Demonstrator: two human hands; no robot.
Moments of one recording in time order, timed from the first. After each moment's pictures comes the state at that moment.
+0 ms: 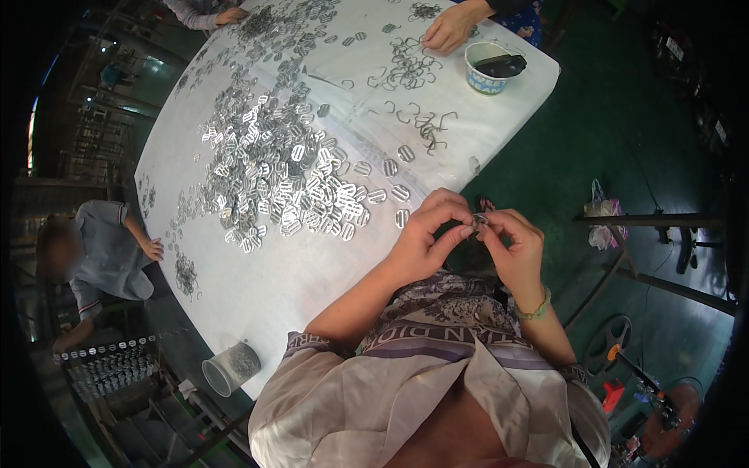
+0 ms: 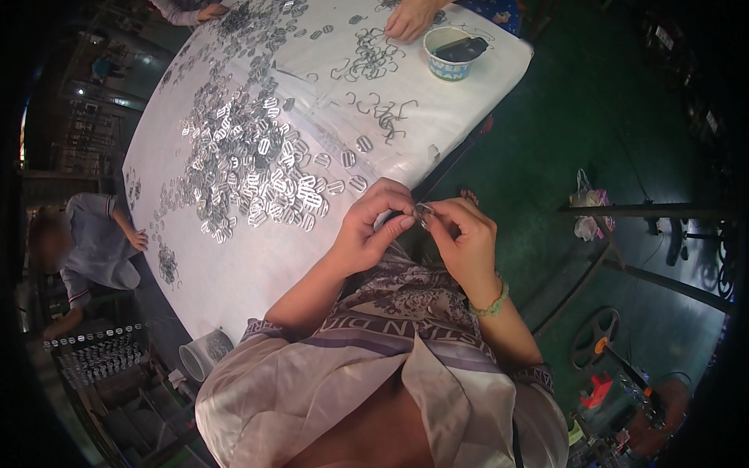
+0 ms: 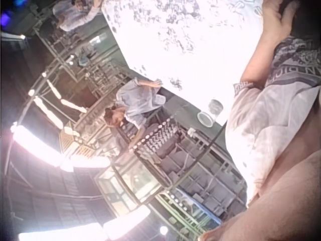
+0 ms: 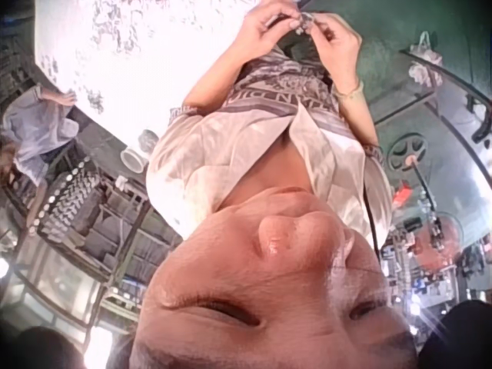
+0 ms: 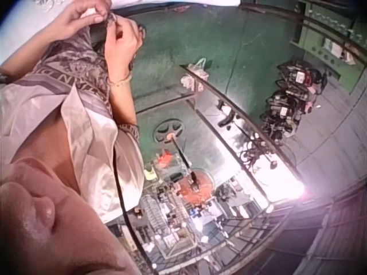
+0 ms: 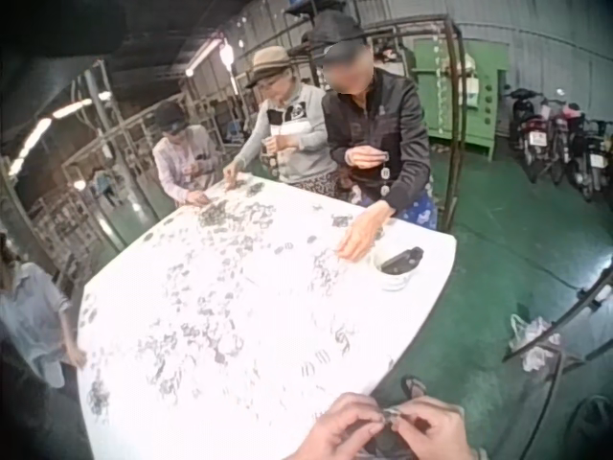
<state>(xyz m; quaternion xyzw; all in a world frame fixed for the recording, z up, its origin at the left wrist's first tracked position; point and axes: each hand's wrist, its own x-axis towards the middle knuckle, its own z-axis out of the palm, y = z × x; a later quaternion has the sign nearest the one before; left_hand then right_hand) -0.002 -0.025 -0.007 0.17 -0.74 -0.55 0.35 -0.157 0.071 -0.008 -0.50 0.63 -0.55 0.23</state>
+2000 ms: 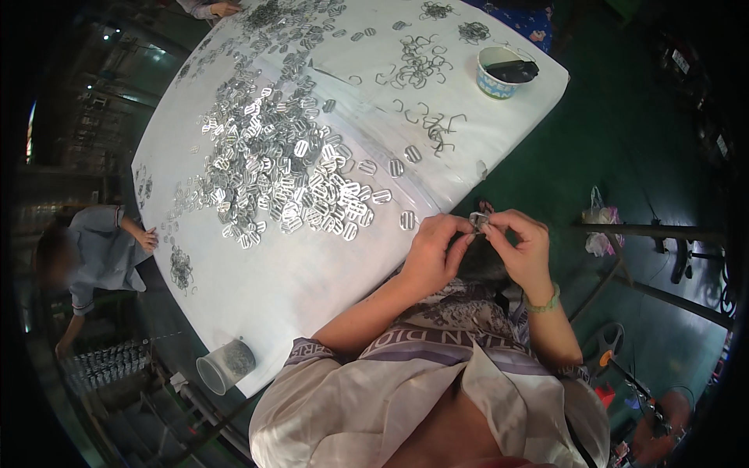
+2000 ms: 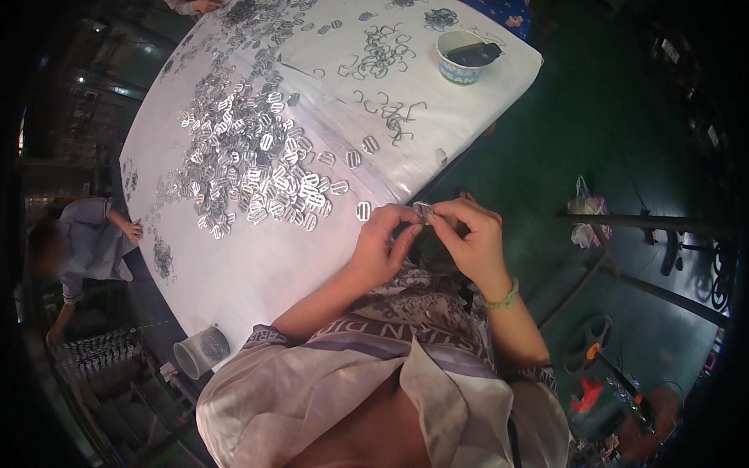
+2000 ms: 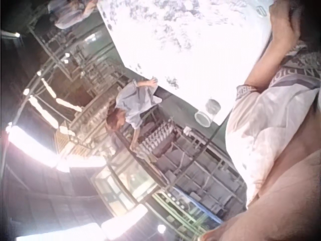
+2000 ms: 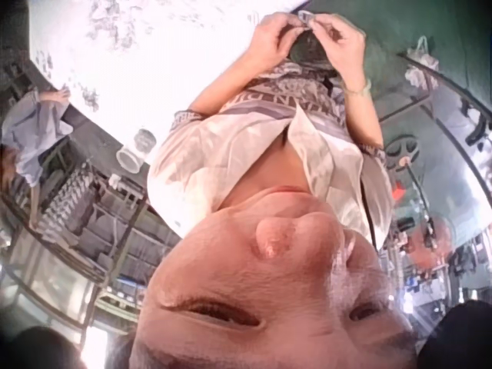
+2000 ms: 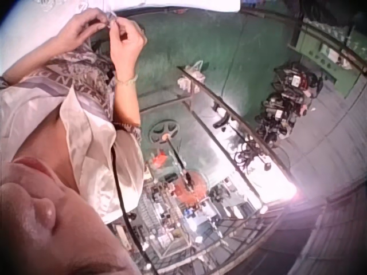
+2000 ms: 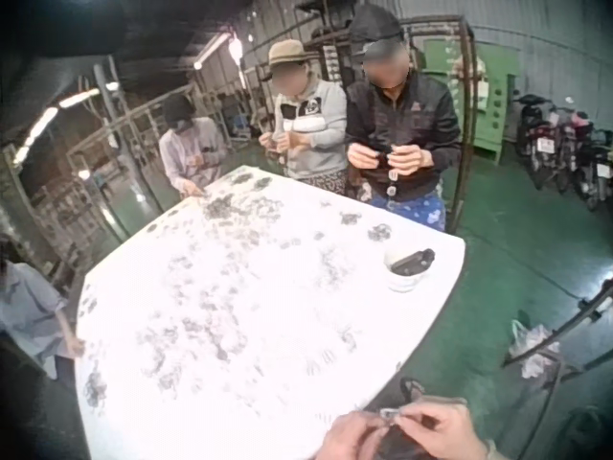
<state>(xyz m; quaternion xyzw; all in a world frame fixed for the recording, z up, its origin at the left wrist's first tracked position) -0.002 0.000 -0.029 0.30 -0.78 -0.43 0.36 -0.172 0.058 -0.008 -0.54 0.61 -0.51 0.27</state>
